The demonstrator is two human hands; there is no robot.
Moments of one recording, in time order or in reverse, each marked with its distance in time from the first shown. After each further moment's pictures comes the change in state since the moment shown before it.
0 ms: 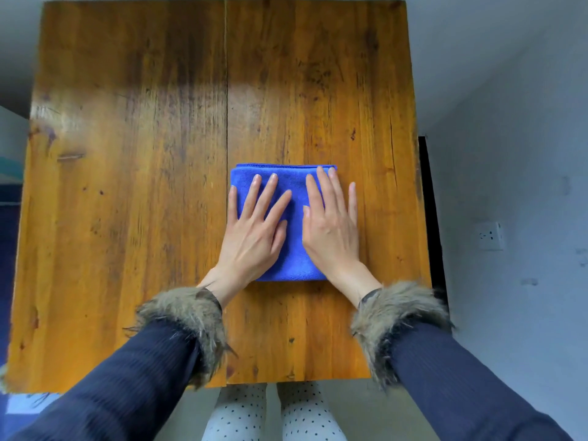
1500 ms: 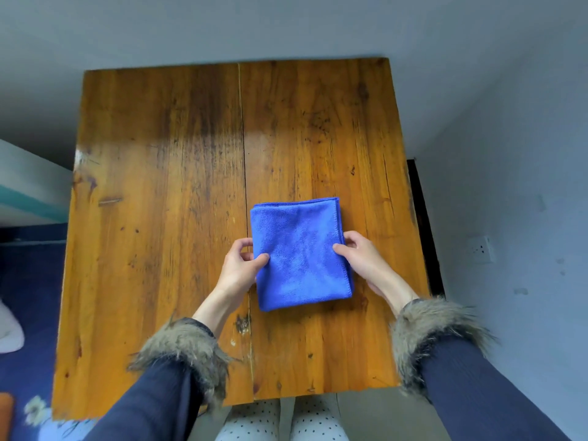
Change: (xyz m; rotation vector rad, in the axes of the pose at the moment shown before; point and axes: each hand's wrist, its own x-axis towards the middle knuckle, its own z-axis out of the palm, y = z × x) left_hand -0.013 -0.033 -0.041 -1.268 -0.197 -0.903; right_hand 0.008 0.023 -0.036 0.888 -0.501 0.808
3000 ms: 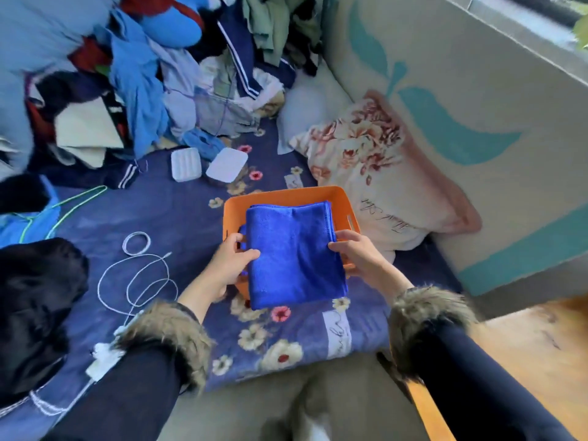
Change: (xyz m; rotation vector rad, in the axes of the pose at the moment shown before) left_hand -0.415 -0.308 -0.498 -0.793 1.000 -0.018; right_hand -0.378 -0.073 0.624 -0.783 -1.007 -0.404
